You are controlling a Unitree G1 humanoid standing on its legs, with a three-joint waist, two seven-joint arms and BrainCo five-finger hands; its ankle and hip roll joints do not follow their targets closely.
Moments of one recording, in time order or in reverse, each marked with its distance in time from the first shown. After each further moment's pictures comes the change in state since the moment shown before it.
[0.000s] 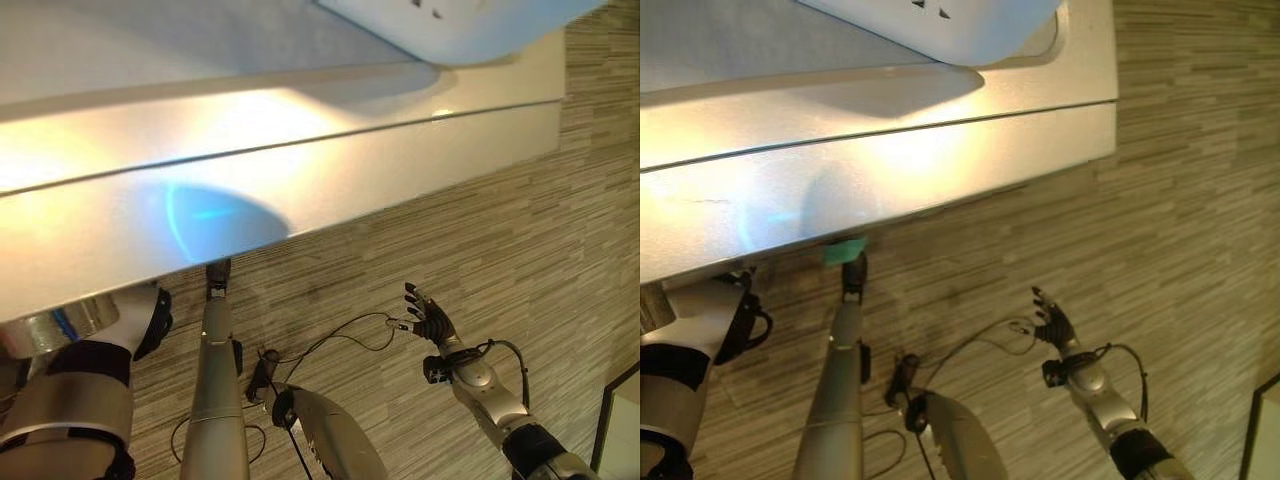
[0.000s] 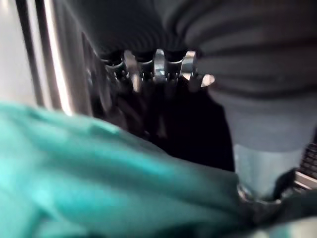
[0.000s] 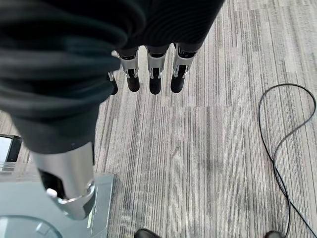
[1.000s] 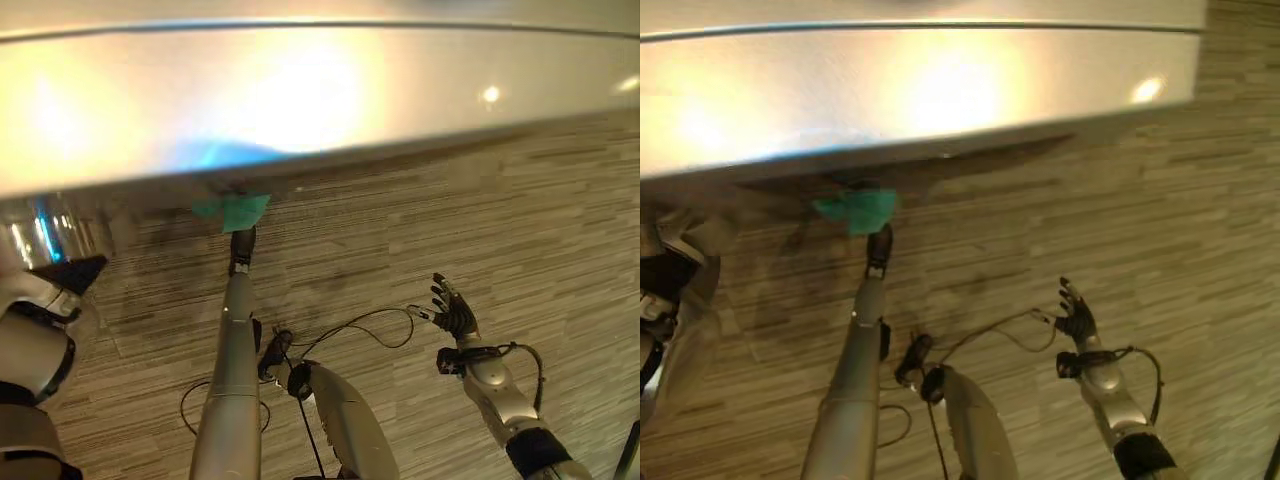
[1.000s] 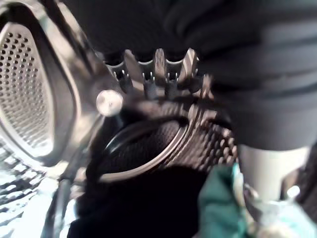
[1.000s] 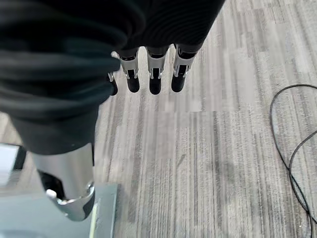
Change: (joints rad) left arm 0.025 0.441 -0.582 -0.710 1.034 0.230 0.061; right arm 0.051 0.029 -0.161 -0.026 -0.041 -0.015 -0.018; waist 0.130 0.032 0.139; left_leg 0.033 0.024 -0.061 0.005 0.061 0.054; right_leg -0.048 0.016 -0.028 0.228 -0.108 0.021
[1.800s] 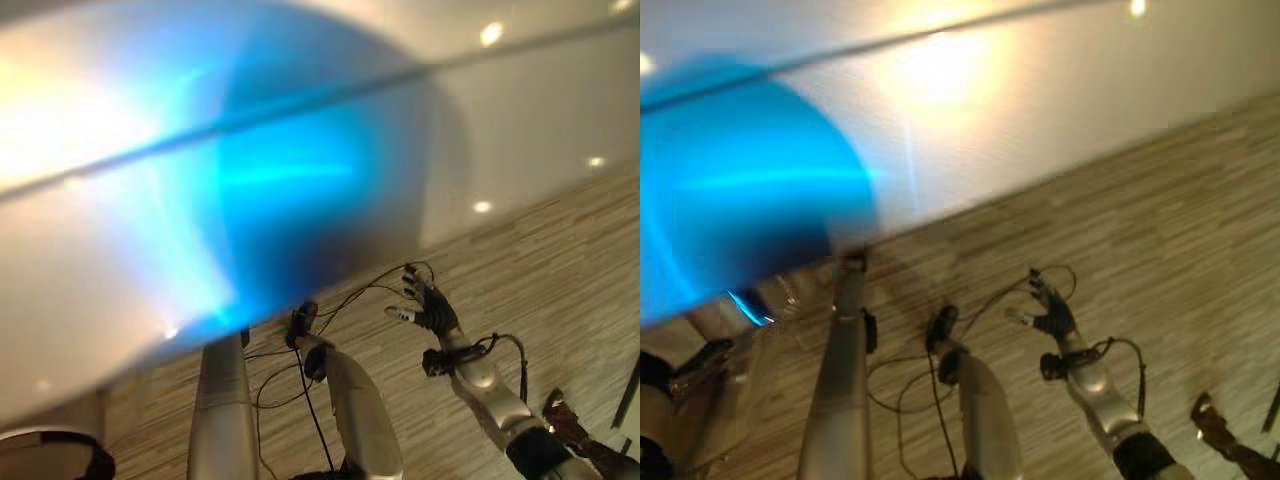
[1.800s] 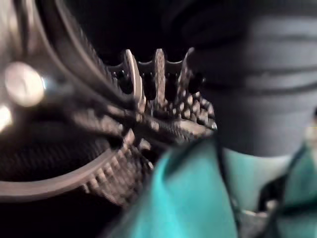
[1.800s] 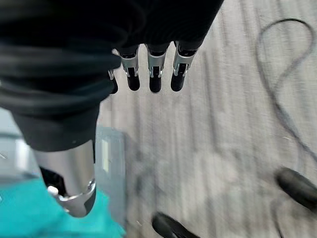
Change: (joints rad) left arm 0.022 -0.161 0.102 -0.192 -0.033 -0.030 0.332; right arm -0.031 -0.062 0.106 -0.088 0.039 -0.110 -0.012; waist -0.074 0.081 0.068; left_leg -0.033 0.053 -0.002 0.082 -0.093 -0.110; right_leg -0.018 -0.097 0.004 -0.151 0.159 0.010
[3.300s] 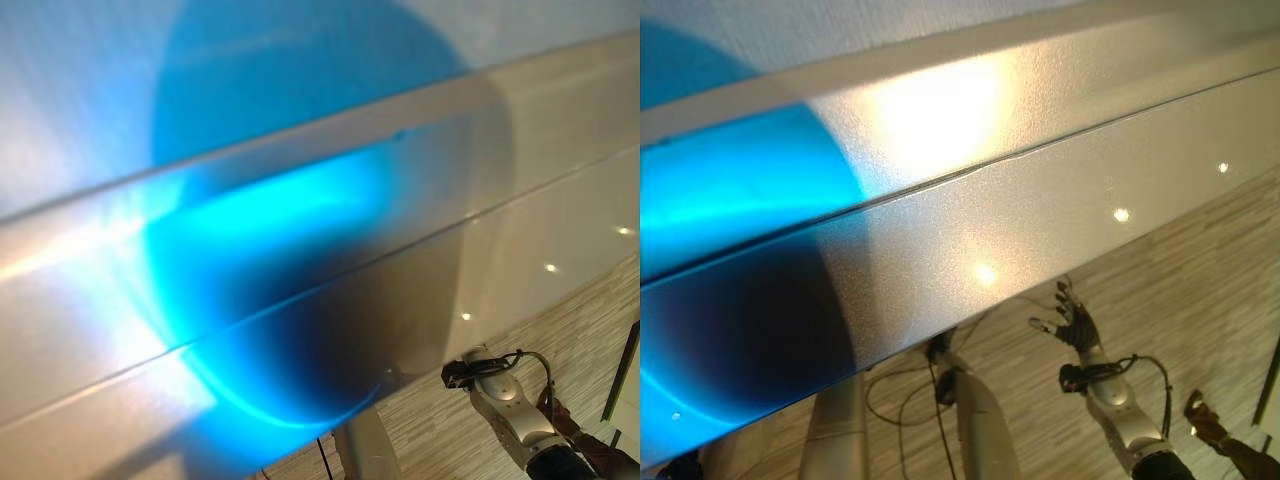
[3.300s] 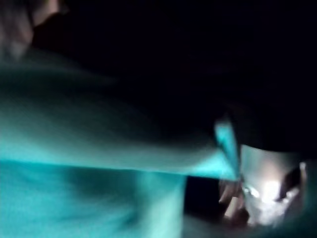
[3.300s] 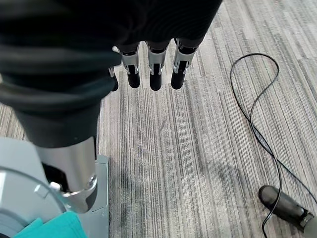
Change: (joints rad) left arm -0.119 -0.298 -0.193 0.643 -0.741 -0.307 -0.193; right arm 0.096 -0.081 -0.011 -0.059 0.077 0.044 -0.042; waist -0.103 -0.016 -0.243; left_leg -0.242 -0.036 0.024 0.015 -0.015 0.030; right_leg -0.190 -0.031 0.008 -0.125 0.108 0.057
